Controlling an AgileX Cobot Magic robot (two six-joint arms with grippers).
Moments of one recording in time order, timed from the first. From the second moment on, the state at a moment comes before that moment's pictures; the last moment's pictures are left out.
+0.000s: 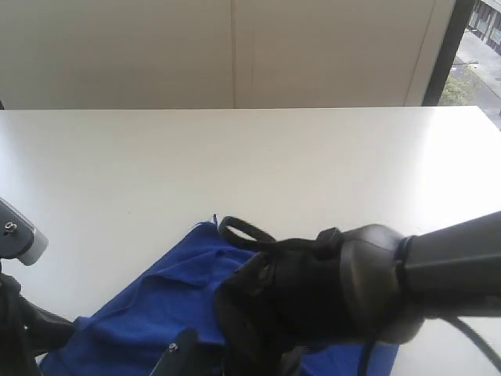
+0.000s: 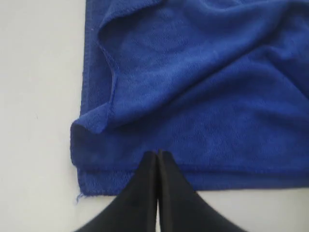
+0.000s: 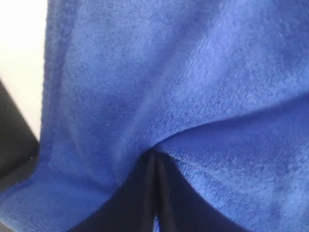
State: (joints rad) left arm -0.60 0.91 -0.43 -0.21 0.55 0.23; right arm 0.93 1.82 -0.95 0.27 0.81 -0.33
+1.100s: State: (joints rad) left arm -0.60 0.91 -0.43 -0.21 0.55 0.23; right arm 0.52 2.14 -1.46 0.03 0.69 -0.17
